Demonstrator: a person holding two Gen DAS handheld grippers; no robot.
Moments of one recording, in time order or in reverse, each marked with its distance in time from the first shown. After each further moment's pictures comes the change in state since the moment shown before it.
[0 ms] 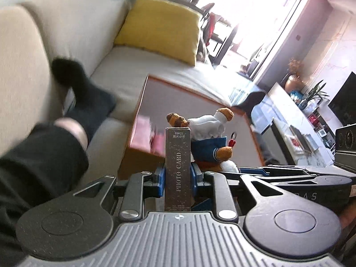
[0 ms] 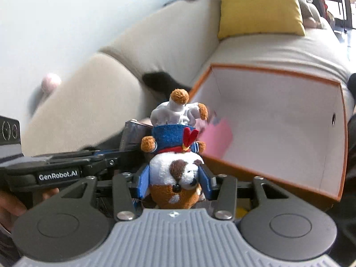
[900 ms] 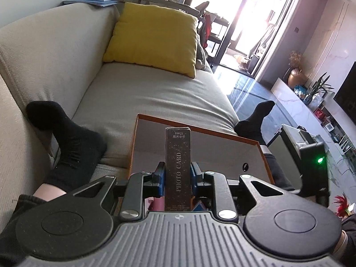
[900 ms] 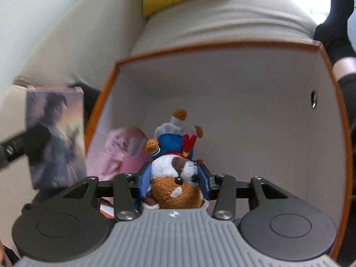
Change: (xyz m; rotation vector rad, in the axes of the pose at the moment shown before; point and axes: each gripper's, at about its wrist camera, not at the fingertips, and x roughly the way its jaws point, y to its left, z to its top) left arm 0.068 -0.008 0.079 0.084 0.015 0.022; right arm 0.106 -0.104 0.048 0.299 0.150 -0.221
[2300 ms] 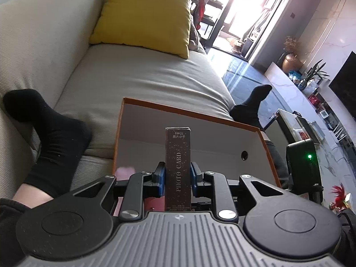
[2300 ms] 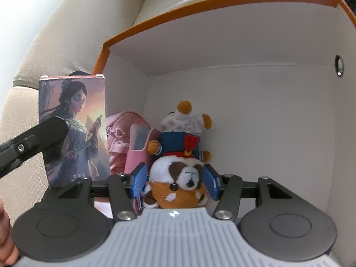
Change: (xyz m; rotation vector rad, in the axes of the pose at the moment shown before) left arm 0.038 0.001 0.004 0.013 0.100 -0.058; right arm 0.022 -0.035 -0.010 0.080 0.108 0.113
